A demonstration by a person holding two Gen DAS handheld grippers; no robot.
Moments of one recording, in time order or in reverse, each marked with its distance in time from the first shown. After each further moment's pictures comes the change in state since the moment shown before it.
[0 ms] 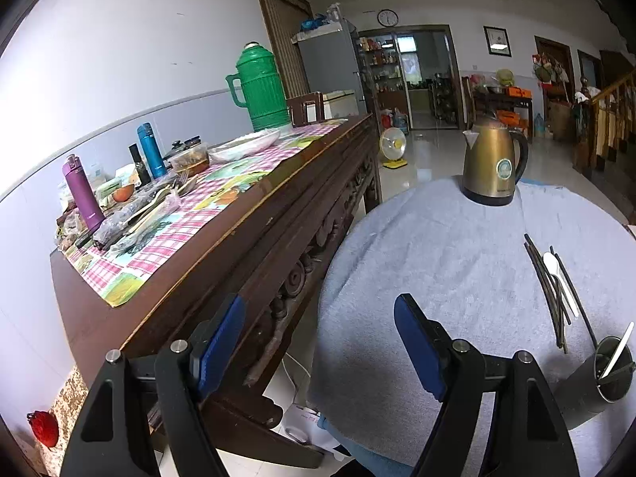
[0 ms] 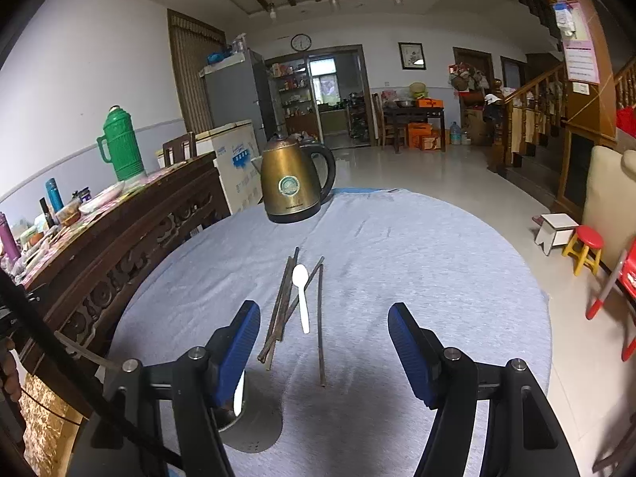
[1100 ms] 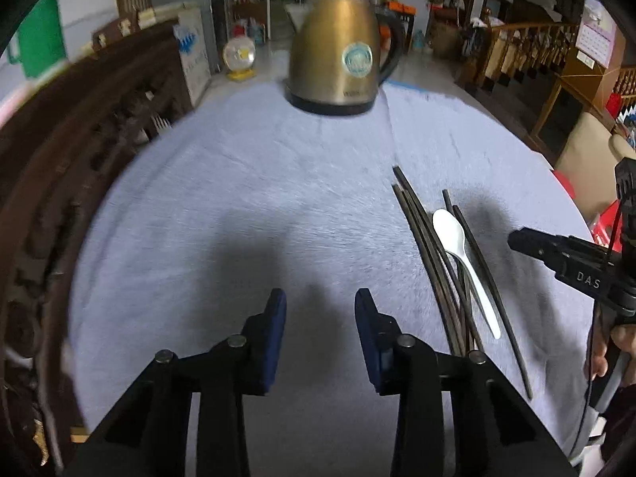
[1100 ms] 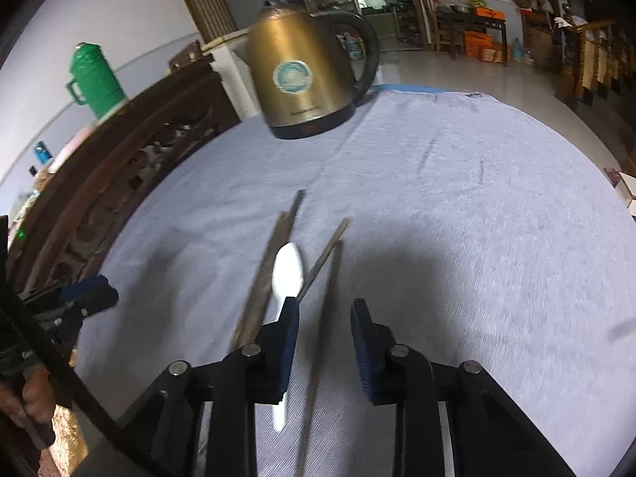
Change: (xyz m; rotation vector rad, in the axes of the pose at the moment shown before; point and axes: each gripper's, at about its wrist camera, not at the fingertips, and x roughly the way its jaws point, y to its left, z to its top) left arm 0.179 -0.209 0.040 0.161 0.388 -0.544; right arm 0.285 -0.032 0.033 -0.018 0.395 0.193
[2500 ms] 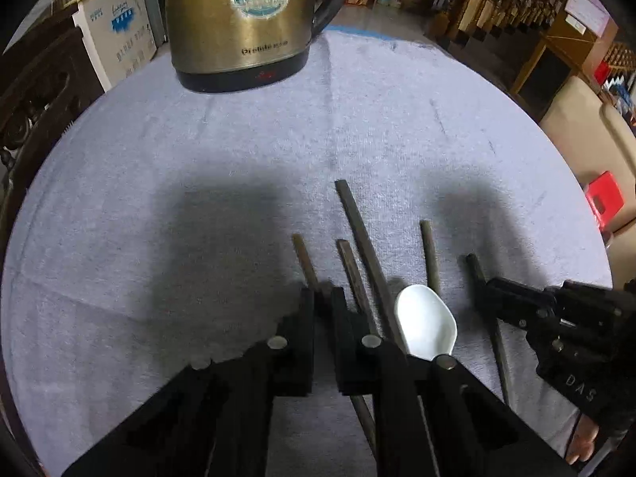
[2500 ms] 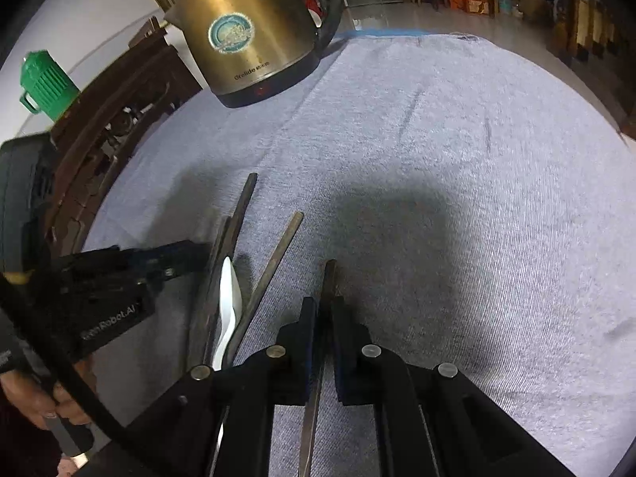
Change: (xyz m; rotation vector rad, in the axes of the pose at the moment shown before) left arm 0.109 -0.066 0.067 0.104 0.157 -0.082; right arm 0.061 -0.030 0.030 0.078 0.182 -0.034
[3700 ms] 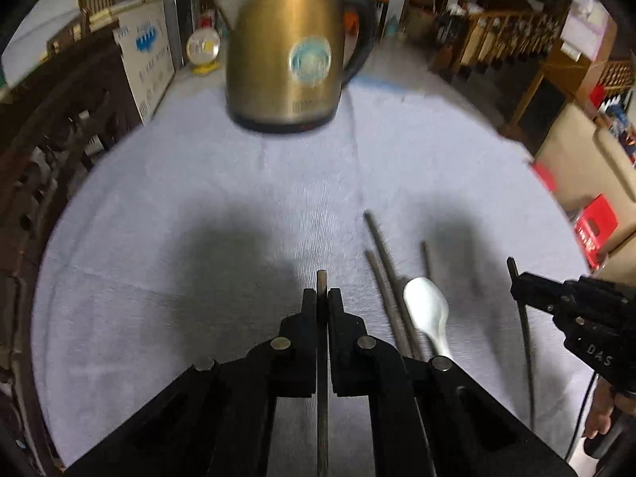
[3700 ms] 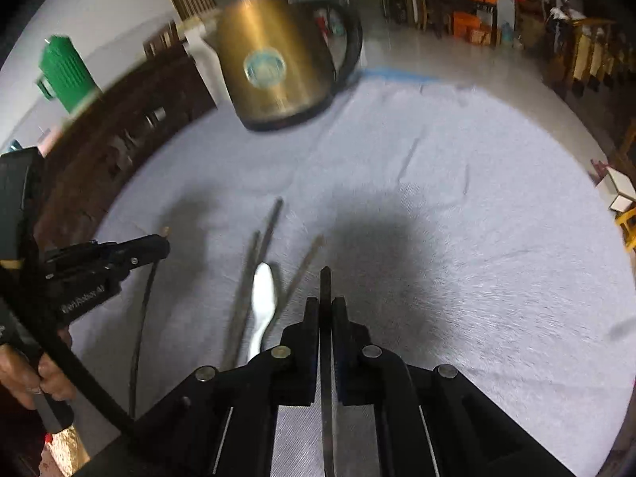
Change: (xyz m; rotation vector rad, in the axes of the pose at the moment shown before) left arm -0.106 0.030 -0.049 -0.047 -0.166 -0.009; right arm -0.065 0.028 -0.013 -0.065 -0.115 -0.043
